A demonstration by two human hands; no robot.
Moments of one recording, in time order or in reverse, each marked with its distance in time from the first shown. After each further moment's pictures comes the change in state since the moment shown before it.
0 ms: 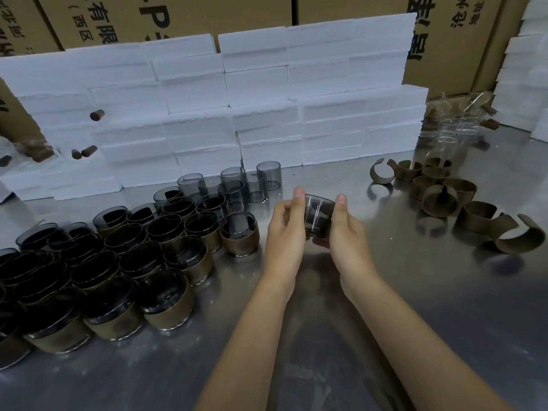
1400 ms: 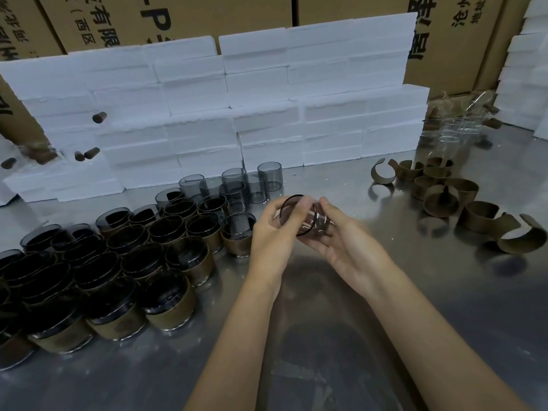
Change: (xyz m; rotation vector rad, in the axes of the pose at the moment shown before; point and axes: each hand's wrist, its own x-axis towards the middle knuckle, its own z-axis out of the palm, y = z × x) left_hand -0.006 0.010 -0.019 -0.002 -0.007 0.098; right_hand 0.000 -0.014 -0.014 0.499 -0.354 0.293
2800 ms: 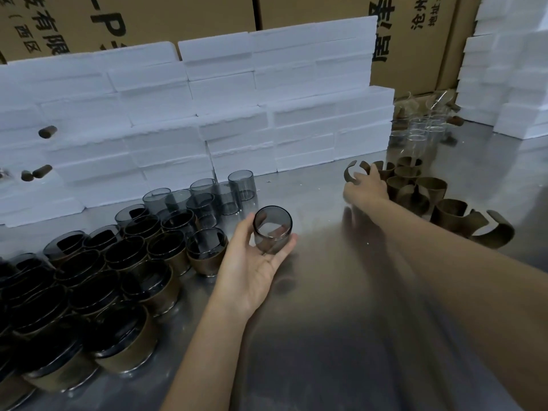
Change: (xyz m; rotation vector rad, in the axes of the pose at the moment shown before) left_hand 0.018 -0.018 -0.001 -0.721 -0.131 -0.419; right_hand 0.127 -0.079 -0.102 -1.445 0.562 -0.017
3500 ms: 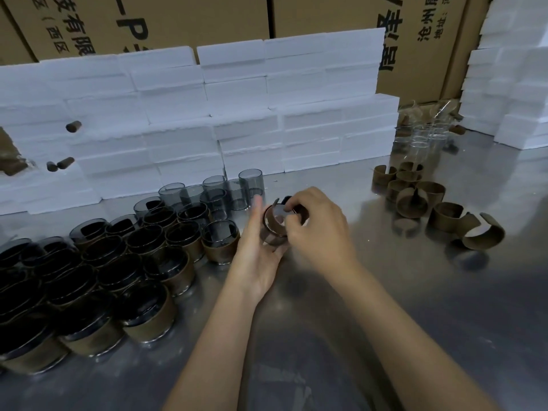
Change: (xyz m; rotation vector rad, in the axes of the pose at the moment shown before) left_hand -0.010 0.002 0.008 0.295 -0.045 0.121; right_hand -0.175 -0.058 0.023 0.292 0.181 -0.571
